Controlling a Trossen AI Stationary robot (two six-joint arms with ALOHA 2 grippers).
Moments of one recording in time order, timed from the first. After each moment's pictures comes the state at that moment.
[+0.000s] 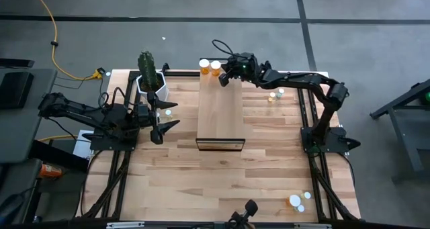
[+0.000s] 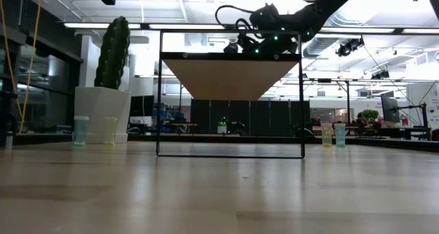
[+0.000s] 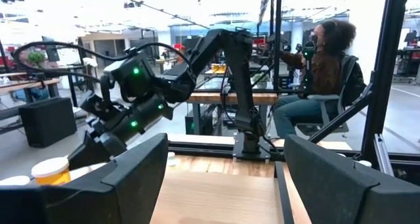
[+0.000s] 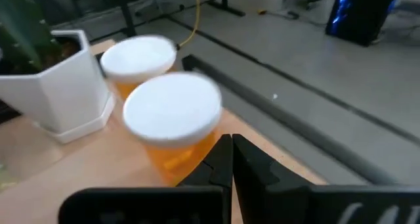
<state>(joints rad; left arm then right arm) -0.12 0.67 0.48 0.31 -0.43 0.09 -0.54 1.78 1.20 0.21 0.13 0.10</state>
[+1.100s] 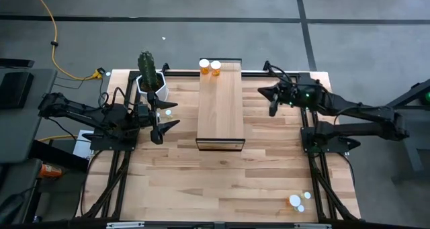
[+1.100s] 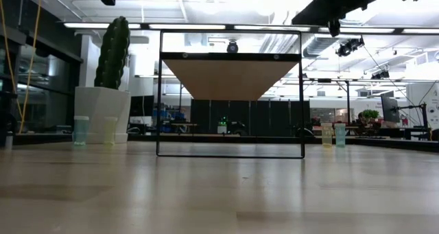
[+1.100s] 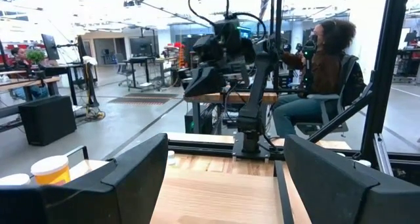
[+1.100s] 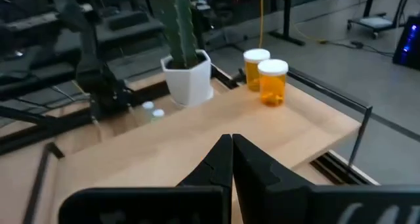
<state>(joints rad) -0.12 0.67 0.48 0.30 -0.44 0.08 -0.31 0.80 0.71 -0.13 0.10 0.17</state>
